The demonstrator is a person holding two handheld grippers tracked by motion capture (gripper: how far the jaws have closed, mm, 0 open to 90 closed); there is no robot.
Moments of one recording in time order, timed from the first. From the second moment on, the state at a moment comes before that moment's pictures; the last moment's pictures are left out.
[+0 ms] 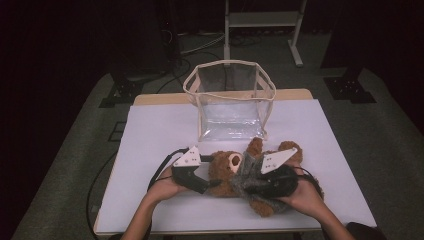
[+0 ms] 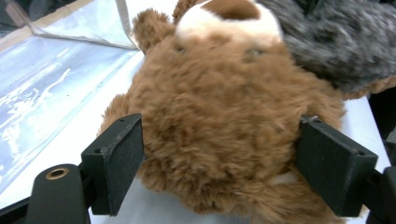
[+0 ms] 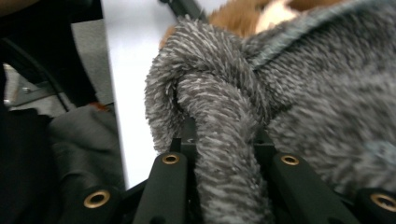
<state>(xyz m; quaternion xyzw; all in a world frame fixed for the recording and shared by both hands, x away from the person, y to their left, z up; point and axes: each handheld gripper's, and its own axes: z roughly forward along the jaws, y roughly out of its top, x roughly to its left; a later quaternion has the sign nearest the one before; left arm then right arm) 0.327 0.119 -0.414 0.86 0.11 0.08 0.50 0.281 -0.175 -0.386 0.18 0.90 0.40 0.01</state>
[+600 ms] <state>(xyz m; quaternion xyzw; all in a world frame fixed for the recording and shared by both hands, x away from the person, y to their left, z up) 0.327 0.119 -0.418 0.86 0.12 0.08 0.49 0.311 -0.177 -0.374 0.21 0.88 0.43 0.03</state>
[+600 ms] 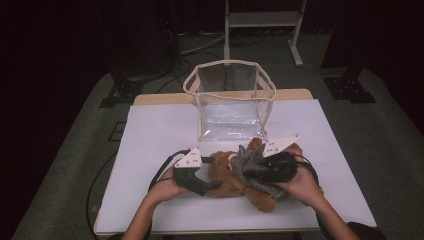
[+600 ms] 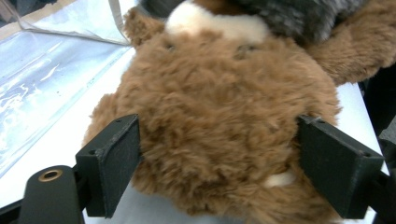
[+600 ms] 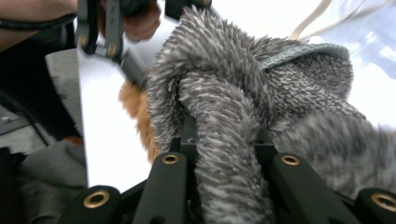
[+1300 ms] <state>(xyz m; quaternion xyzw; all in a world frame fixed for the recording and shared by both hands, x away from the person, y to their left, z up) 0.320 0.108 -0.419 0.87 0.09 0.08 0.48 0.341 -0.138 -0.338 0.18 0.89 0.41 0.03</state>
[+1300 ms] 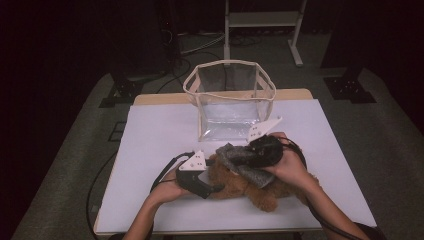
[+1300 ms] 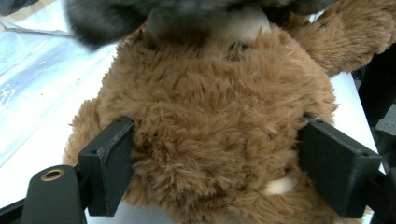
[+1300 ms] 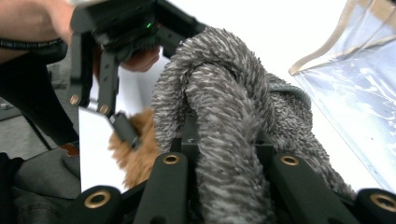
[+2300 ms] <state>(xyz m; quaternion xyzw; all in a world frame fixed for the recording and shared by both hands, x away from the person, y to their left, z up) 0.308 0.108 -0.412 0.87 0.04 0.08 0.48 0.372 -0.117 -0.344 0.19 0.90 0.39 -0.02</state>
